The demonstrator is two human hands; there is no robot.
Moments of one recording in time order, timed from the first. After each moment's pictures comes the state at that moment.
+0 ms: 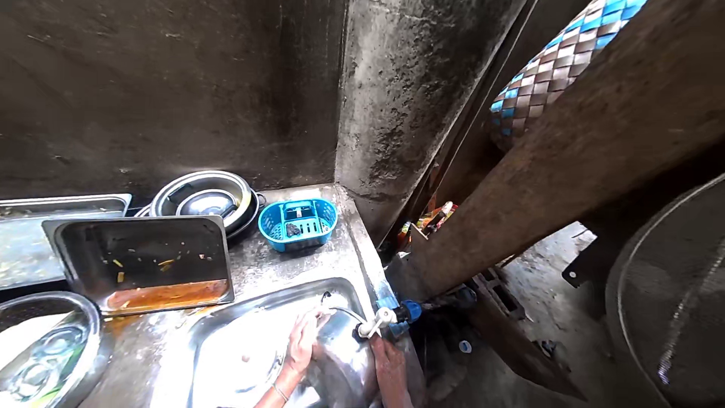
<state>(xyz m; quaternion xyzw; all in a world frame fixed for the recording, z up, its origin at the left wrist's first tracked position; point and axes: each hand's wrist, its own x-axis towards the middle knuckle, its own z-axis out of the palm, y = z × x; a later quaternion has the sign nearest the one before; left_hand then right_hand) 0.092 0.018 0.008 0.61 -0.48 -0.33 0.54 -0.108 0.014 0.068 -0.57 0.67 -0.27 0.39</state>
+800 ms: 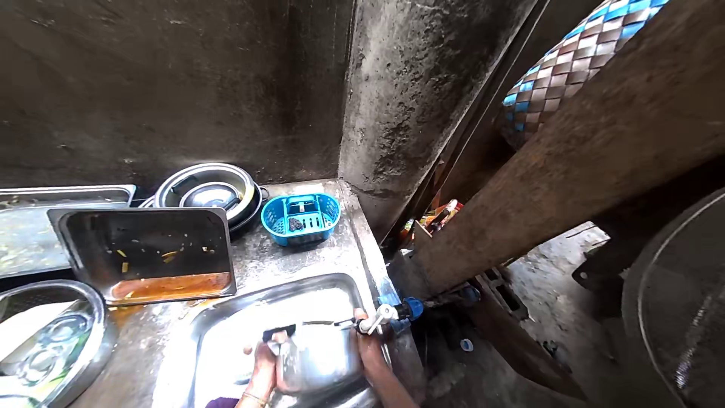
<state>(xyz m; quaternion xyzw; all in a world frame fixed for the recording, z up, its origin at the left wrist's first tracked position) 0.131 0.070 -0.011 0.65 -0.13 -0.44 0.60 -0.072 -0.016 0.029 -0.48 0.65 -0.24 0.53</state>
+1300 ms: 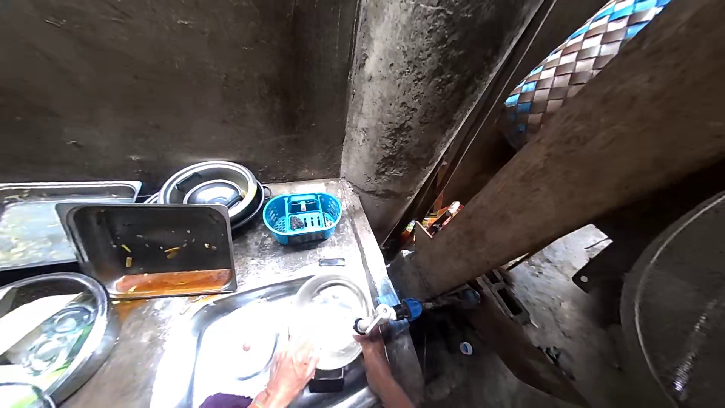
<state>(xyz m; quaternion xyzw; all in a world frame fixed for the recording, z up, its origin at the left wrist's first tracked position) 0.102 0.069 -0.008 0.68 -0.68 -0.12 0.23 -0.093 -0.005 0.012 -0.39 0.60 -0.32 0.62</state>
